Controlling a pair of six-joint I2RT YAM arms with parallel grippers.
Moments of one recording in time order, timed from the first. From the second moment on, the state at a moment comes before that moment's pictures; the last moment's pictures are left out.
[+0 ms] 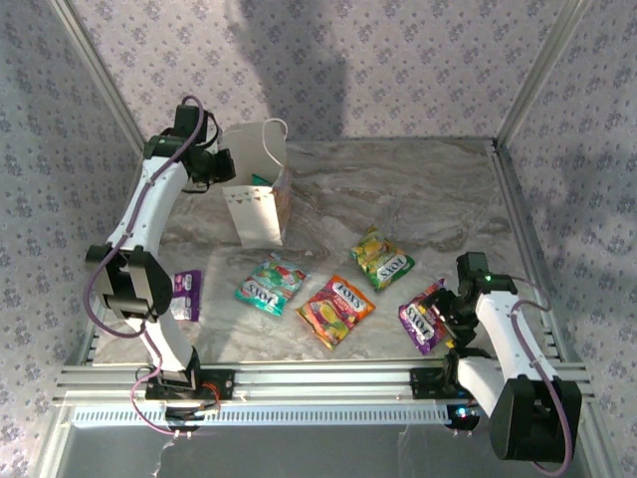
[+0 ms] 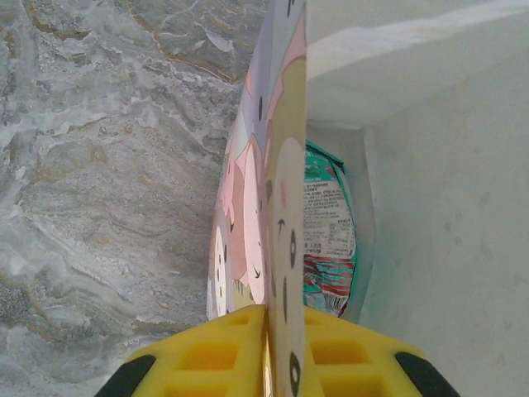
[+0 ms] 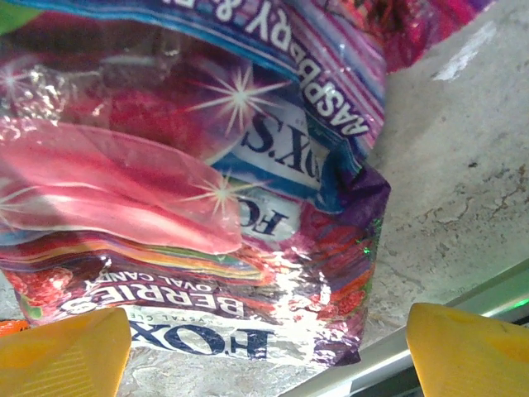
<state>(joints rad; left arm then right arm) -0.16 1.76 1.78 -0.99 0.12 -0.32 -0.05 0.94 0.53 -1.10 -0.21 0.88</state>
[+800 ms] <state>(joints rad) -0.16 1.75 1.78 -0.99 0.12 -0.31 0.06 0.96 0.45 -0.88 -0.22 1.00</state>
